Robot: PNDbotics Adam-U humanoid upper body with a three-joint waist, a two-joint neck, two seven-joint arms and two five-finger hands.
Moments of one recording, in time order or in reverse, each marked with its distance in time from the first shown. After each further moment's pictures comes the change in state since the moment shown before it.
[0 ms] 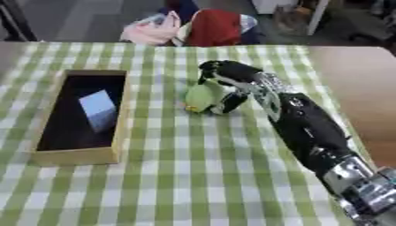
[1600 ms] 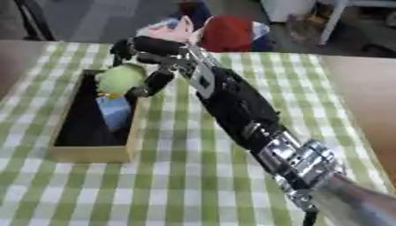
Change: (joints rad) left arm -0.010 0.001 -0.014 -0.033 0.060 -0.009 -0.005; right arm -0.210 0.241 0.078 -0.032 -0.164 -0.053 0.249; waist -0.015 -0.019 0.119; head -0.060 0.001
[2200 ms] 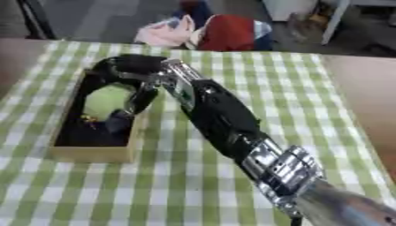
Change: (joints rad) left arm -0.006 -0.001 0.000 -0.011 0.015 0.005 0.010; right arm 0.012 0.037 0.004 0.028 0.134 -0.048 -0.079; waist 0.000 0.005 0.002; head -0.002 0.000
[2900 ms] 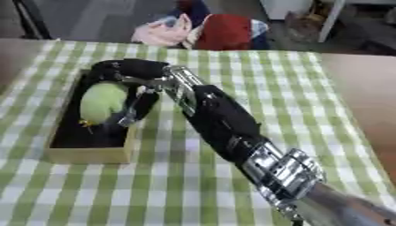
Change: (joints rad) left arm 0.000 -0.007 0.000 0.000 0.000 0.002 0.002; right arm 0.003 -0.012 -0.002 -0.007 -0.072 0.010 -0.023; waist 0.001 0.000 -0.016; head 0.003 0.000
